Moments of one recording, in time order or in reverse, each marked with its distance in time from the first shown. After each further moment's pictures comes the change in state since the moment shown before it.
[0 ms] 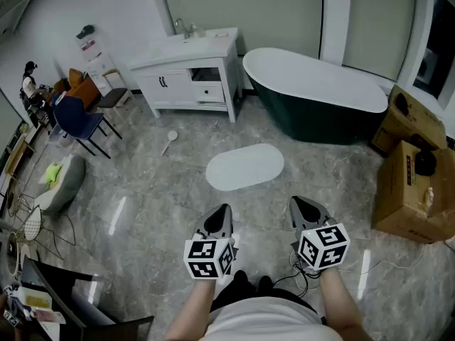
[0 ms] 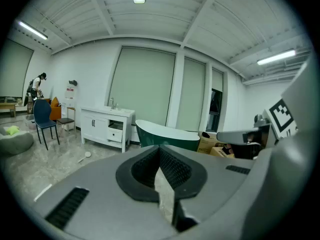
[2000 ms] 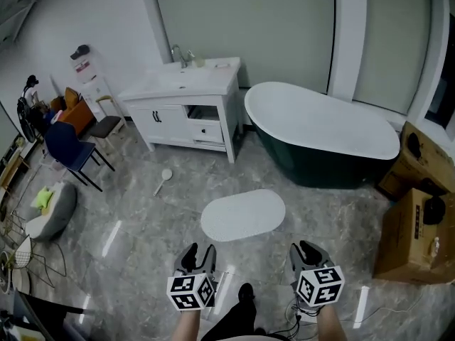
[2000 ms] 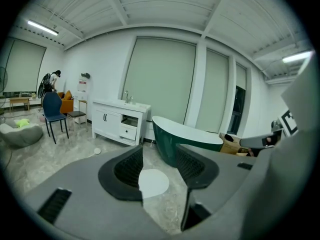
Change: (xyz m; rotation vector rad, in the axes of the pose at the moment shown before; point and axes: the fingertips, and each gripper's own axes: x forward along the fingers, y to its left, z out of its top) left arm 0.178 0.129 0.025 -0.090 0.053 0.156; right arm 0.170 -0.122 0.014 0.066 0.147 -0.097
